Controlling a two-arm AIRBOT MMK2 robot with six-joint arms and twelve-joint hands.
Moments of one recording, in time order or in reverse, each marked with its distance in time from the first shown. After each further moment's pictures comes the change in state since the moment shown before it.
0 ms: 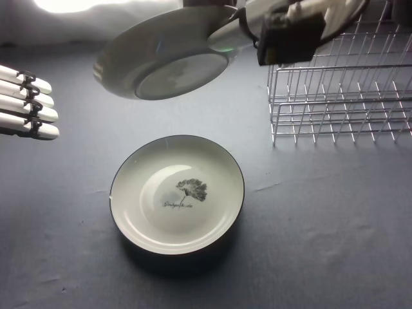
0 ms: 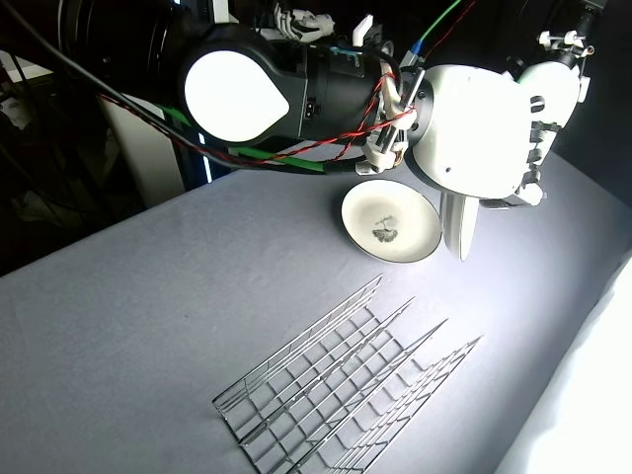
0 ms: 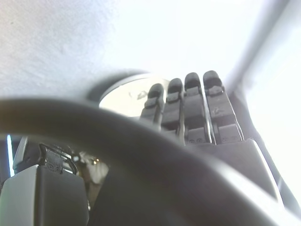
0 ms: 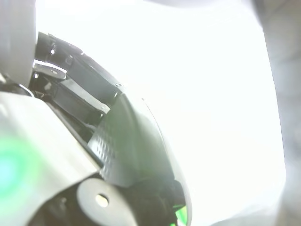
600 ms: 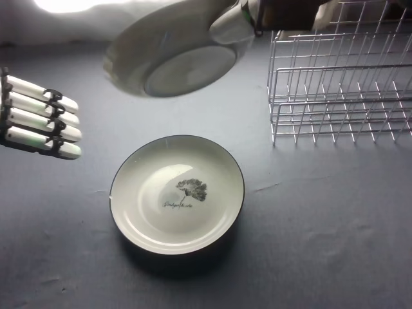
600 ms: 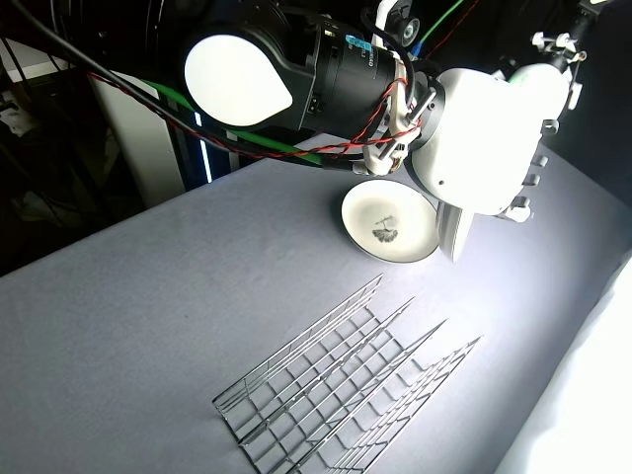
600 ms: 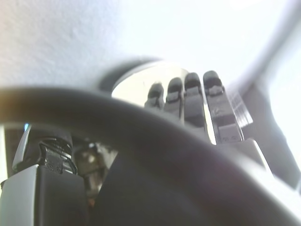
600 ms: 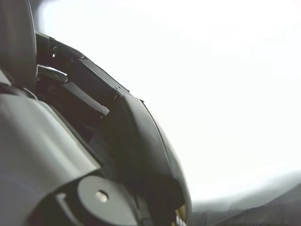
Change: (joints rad) left arm 0.005 -0.040 0.012 0.005 -0.067 0.002; right arm 0.061 0.015 0.006 0.170 -0.145 0.007
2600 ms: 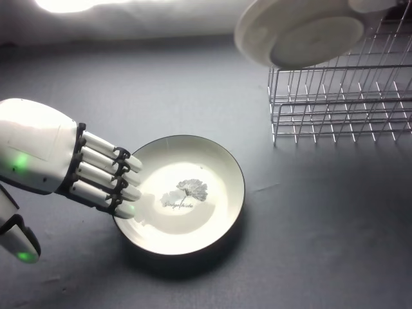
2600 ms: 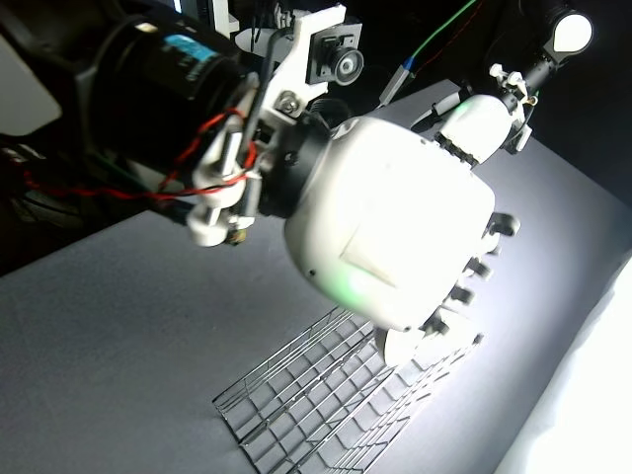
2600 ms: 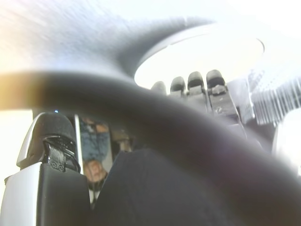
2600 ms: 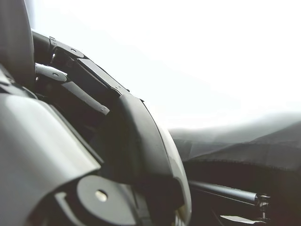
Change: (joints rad) left arm 0.090 -0.158 -0.021 -0.013 -0.099 -0.009; right arm 0.030 0.275 -0.028 -0.113 -0.096 0.018
